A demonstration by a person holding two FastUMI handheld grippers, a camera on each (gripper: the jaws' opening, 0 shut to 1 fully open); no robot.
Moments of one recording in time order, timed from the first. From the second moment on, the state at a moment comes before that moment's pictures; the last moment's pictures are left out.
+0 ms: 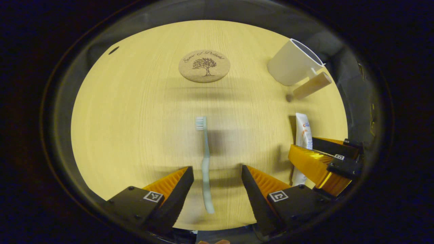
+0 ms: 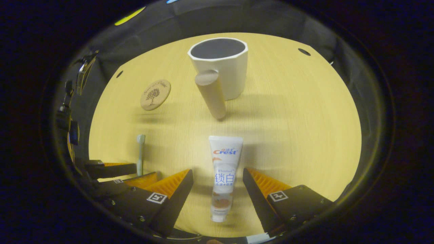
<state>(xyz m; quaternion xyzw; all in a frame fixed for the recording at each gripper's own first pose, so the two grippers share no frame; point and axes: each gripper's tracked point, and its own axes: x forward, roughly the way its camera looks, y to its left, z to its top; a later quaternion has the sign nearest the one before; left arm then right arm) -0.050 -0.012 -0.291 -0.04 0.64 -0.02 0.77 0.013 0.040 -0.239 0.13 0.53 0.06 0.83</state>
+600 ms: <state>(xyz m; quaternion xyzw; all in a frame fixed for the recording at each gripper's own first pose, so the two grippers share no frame) -0.050 -0.001 -0.296 0.00 0.64 0.00 0.77 0.018 0.024 -0.251 0.12 0.54 0.04 0.83</state>
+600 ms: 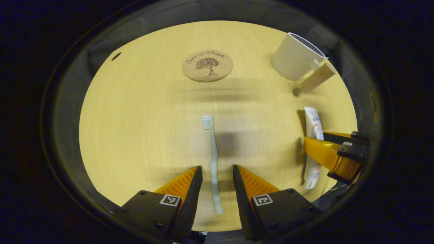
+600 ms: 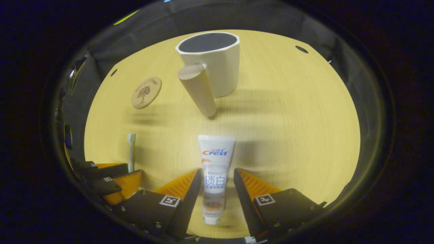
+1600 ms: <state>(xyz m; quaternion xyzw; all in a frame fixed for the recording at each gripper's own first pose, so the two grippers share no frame) -0.053 -0.003 -0.292 -0.03 0.61 -0.02 0.80 0.020 0.027 -0.245 0.19 0.49 0.07 0.85</state>
